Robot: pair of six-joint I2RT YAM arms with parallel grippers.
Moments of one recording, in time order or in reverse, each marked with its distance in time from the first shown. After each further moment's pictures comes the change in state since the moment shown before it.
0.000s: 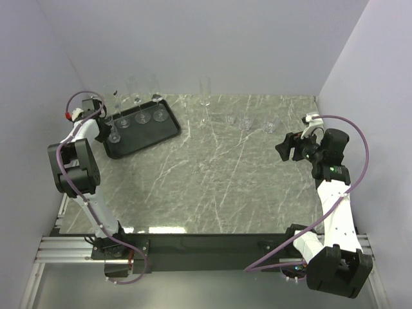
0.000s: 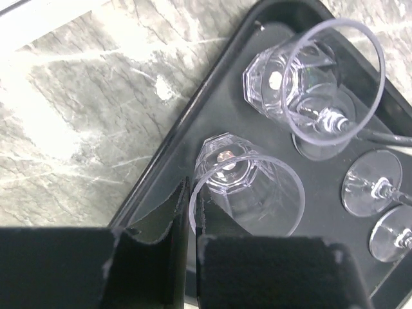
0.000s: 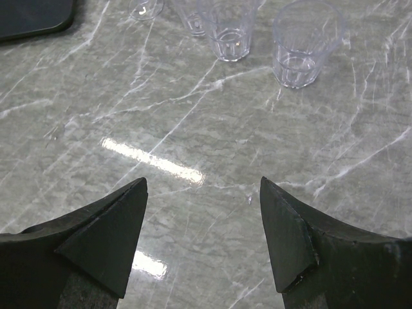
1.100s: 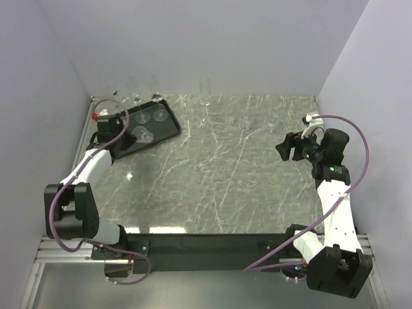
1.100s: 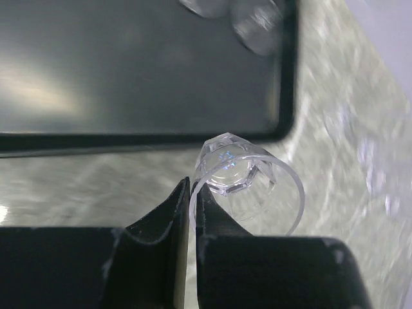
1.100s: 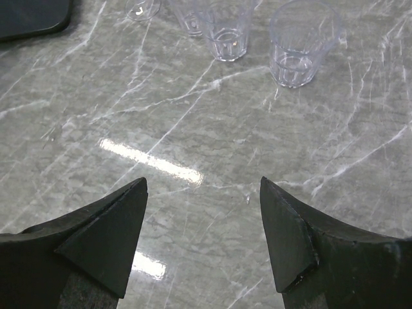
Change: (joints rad) left arm -0.243 -0.484 -0.468 0.315 0.314 0.163; right arm 0.000 0.000 0.000 0.001 0.010 0.001
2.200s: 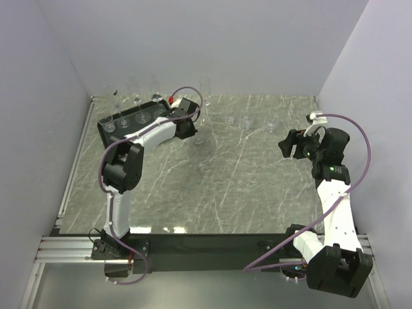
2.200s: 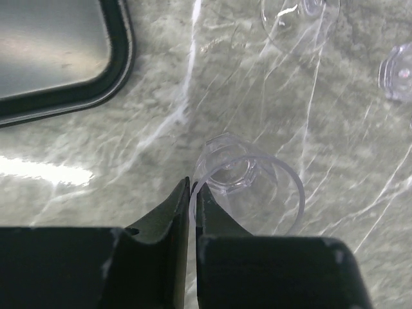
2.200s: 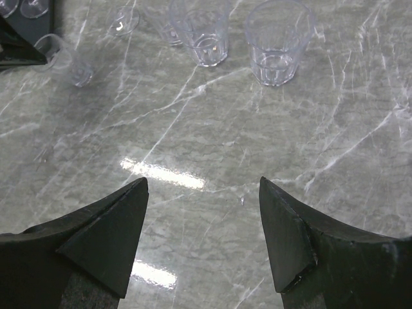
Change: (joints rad) left arm -0.507 0.678 0.752 -0.372 -0.314 -0.119; right arm 0.000 0.005 0.000 0.031 0.077 0.079
